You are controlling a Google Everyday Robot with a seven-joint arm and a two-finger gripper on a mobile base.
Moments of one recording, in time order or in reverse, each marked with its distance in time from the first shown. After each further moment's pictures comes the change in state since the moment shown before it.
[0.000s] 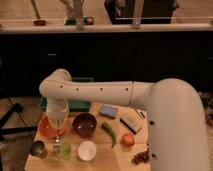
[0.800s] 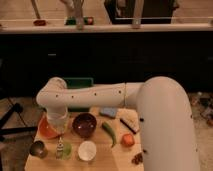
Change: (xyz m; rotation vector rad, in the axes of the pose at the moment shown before) arm -0.001 0.009 0.035 -0.095 0.017 0.028
